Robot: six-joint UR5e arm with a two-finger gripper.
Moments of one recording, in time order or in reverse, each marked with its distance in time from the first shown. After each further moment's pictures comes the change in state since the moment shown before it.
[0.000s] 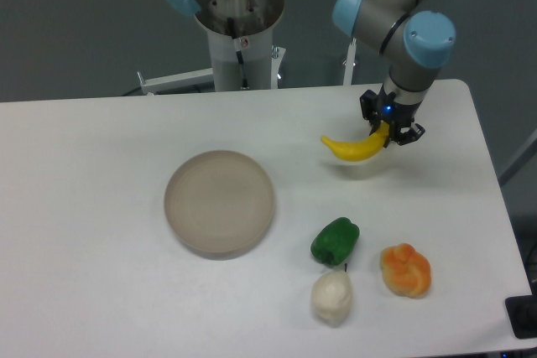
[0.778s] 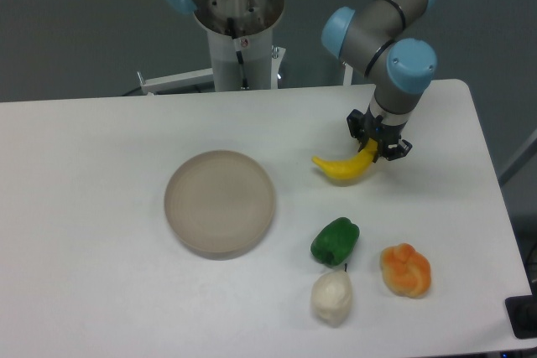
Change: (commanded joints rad) arm -0.045 -0.066 0.003 0.063 0.046 -0.103
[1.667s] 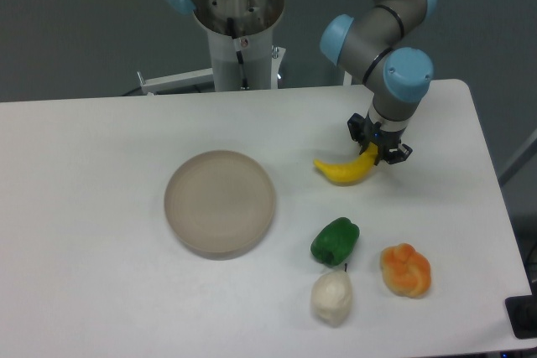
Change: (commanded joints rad) arm -0.006 -0.012 0.041 0.005 0.002 0.000
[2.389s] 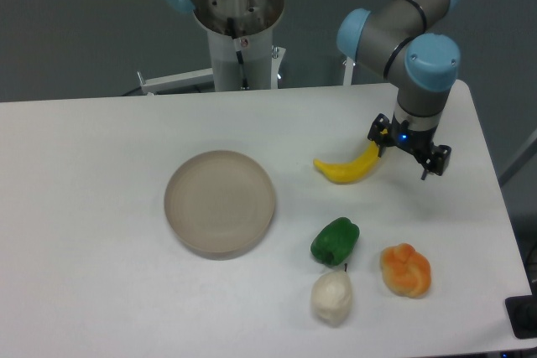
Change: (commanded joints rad) arm -0.055 -0.018 0.225 -0.006 -0.015 -0.126
